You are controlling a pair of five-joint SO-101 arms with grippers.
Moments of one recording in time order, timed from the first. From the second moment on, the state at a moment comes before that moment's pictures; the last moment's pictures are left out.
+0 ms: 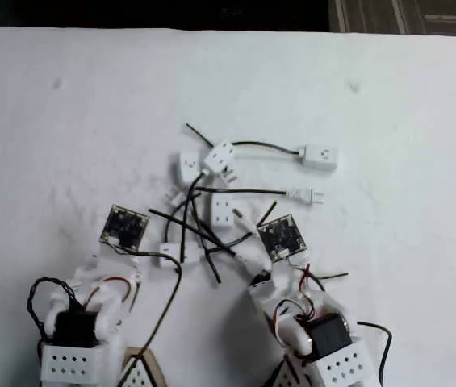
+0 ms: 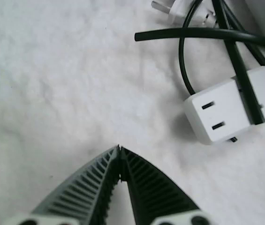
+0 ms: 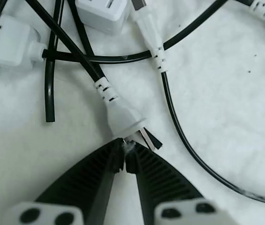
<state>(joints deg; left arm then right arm) -2.4 -104.0 97.1 73.4 -15.3 -26.4 -101.8 96.3 71.6 0.9</state>
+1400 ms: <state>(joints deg) 0.5 -104.0 97.1 73.4 -15.3 -26.4 -101.8 96.3 71.6 0.9</state>
